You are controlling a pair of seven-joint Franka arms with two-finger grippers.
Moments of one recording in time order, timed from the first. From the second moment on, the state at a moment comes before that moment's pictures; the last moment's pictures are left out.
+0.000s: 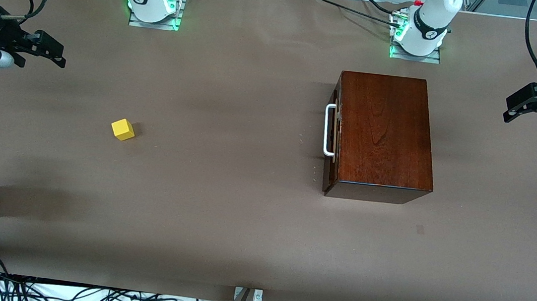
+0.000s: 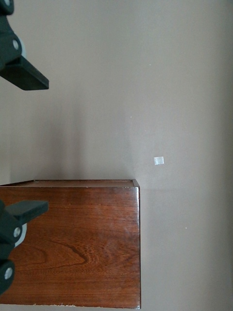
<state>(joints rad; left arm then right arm) -0.12 -0.04 0.10 -1.60 0.03 1.60 -0.03 0.16 -0.10 -0.16 -1.81 0.02 1.68 -0.09</state>
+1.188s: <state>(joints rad) -0.12 -0.03 0.08 -1.60 0.03 1.60 -0.03 0.16 -0.09 -0.16 -1.81 0.02 1.68 -0.09</state>
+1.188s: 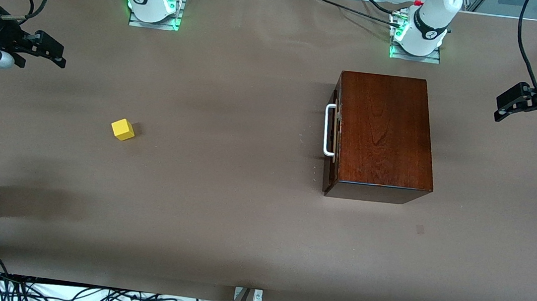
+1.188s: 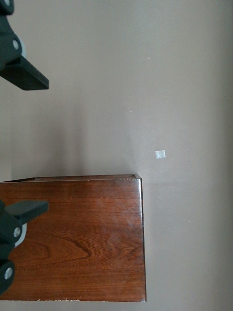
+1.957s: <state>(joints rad) -0.12 -0.03 0.07 -1.60 0.03 1.57 -0.03 0.16 -0.09 -0.16 -1.81 0.02 1.68 -0.09</state>
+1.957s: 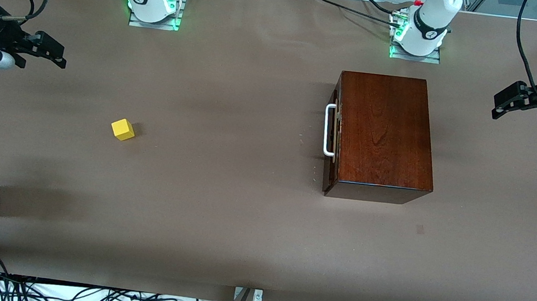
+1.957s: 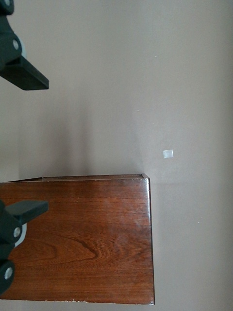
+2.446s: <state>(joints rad) -0.12 -0.03 0.06 -1.60 0.03 1.57 -0.03 0.17 -0.09 -0.16 -1.81 0.02 1.68 -0.09</state>
